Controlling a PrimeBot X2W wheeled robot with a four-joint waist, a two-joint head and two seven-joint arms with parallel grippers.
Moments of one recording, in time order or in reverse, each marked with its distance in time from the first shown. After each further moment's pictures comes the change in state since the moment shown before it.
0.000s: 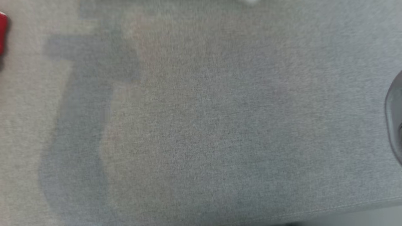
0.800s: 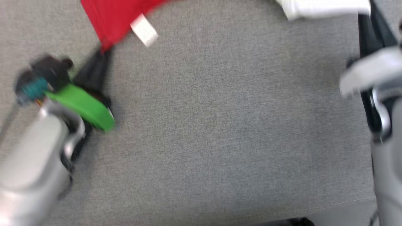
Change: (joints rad) left arm 0.715 0.075 -0.482 0.133 -0.237 0.036 -0.524; right arm 1.029 -0.107 -0.015 -0.109 0.213 0.000 -0.345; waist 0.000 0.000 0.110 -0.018
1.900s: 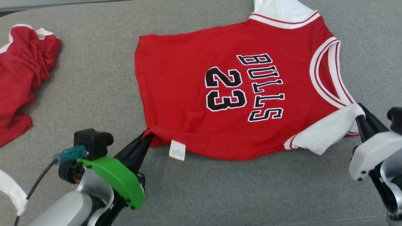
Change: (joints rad) left arm 0.446 0.103 -0.047 -0.554 -0.212 0.283 0.290; right arm 0.543 -0.046 -0.037 -0.340 0.090 0.000 0.346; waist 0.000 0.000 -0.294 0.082
